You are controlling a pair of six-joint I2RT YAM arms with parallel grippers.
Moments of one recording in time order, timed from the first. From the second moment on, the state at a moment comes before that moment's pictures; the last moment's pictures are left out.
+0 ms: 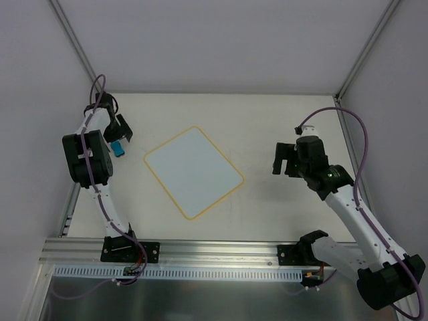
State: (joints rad) left arm 0.23 2.09 1.64 -0.78 -0.16 -0.37; right arm 0.40 0.96 0.89 -0.69 0.20 0.33
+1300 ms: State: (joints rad) left arm 0.06 0.39 1.45 -1.01 0.04 -0.27; right arm 0.49 0.48 1.52 -0.96 0.51 -0.01
